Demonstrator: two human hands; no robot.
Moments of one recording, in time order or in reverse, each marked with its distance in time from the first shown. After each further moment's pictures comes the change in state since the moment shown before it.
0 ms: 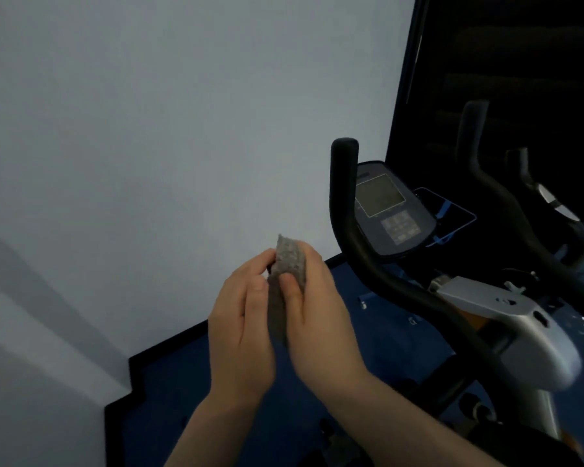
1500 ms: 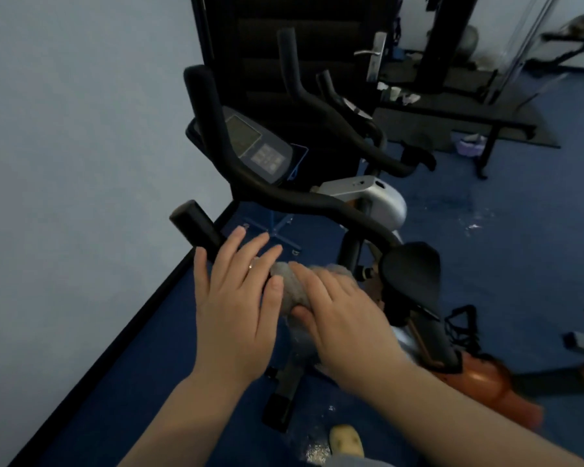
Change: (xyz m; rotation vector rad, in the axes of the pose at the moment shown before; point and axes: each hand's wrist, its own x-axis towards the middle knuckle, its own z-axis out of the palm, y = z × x) left_hand -0.020 -0.033 -0.008 0.367 -0.696 0.555; right_hand -0.117 0.034 -0.009 -1.112 0.230 0.184
